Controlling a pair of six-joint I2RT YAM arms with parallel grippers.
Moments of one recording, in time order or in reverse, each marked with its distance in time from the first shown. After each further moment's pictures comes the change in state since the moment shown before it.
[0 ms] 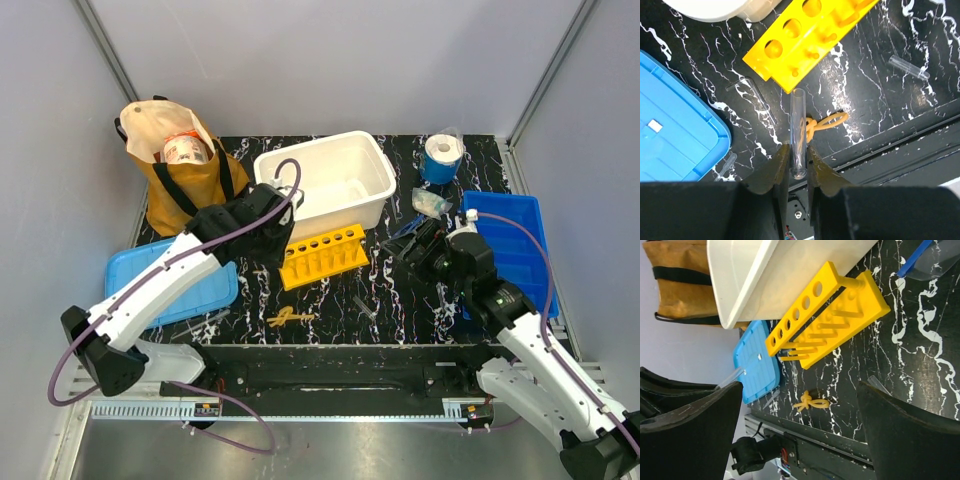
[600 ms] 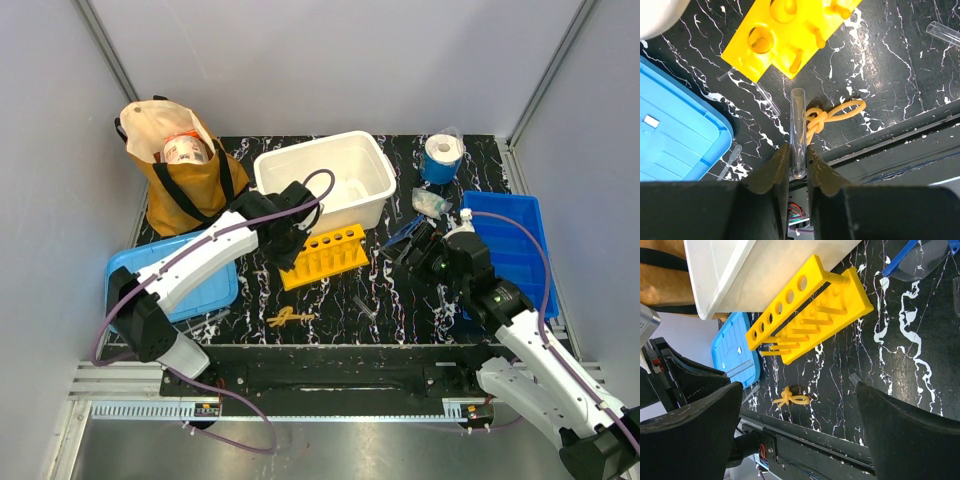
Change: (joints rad) left arm 0.000 0.249 0.080 -0.103 0.028 0.076; right arm 0.000 0.024 0.000 -0.036 -0.008 -0.105
